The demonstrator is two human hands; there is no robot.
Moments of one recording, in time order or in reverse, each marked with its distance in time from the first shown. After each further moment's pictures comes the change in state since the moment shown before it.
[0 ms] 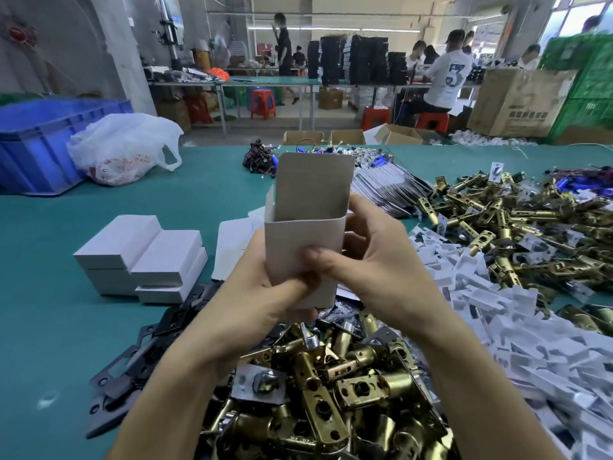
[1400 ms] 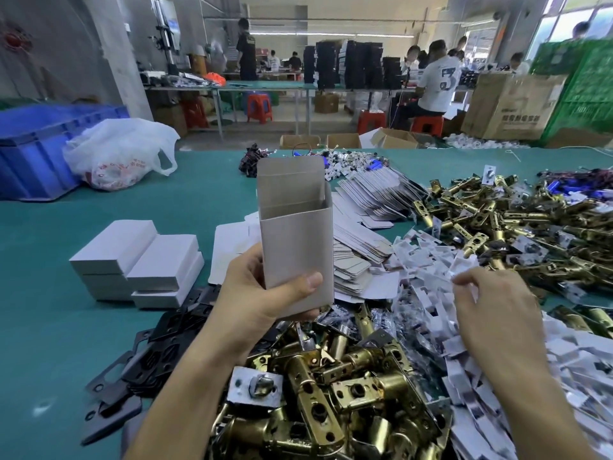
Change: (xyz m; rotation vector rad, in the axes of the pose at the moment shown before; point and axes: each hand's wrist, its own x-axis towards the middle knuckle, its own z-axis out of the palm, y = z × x) left_hand 0.007 -0.011 0.004 -0.204 0.093 0.050; right_hand -0.061 0.063 -0.090 -1.104 0.556 0.457
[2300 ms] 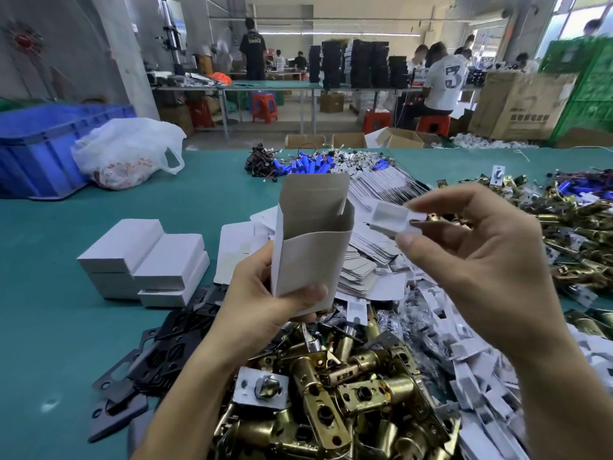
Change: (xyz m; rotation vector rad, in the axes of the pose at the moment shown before) left_hand 0.000 -0.001 -0.003 0.183 -0.044 0.122; right_hand -0.010 -0.081 -0.065 1.052 -0.229 -0.473
